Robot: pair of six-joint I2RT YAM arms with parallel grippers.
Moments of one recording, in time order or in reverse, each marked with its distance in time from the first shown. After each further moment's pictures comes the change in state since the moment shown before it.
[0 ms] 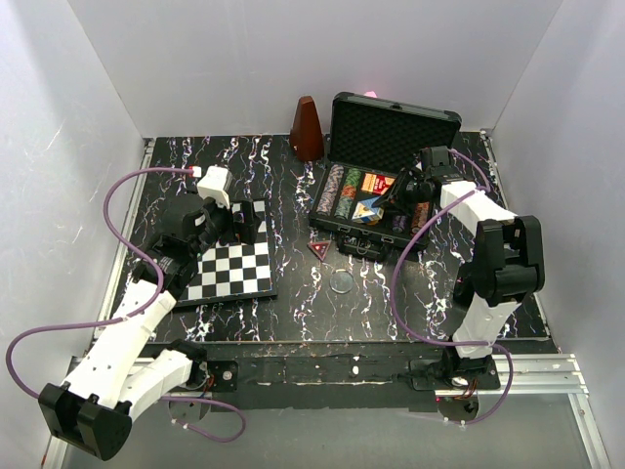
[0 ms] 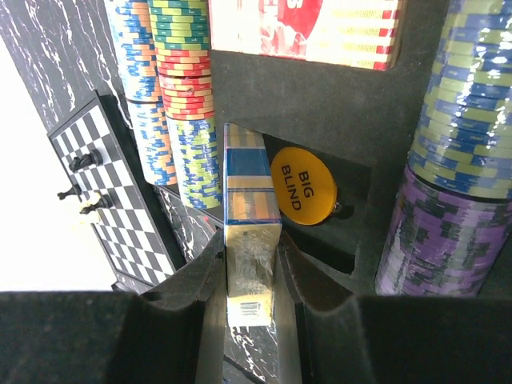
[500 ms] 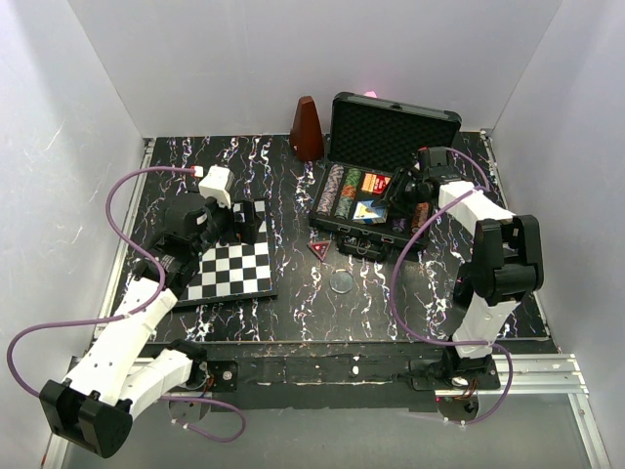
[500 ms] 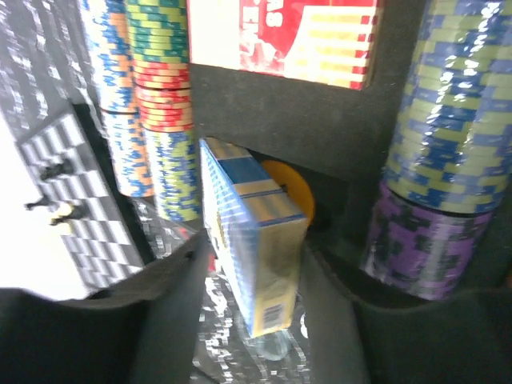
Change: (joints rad) left arm 0.000 0.015 0.000 -0.002 0.000 0.000; right arm 0.000 0.008 0.000 0.011 0.036 -0.041
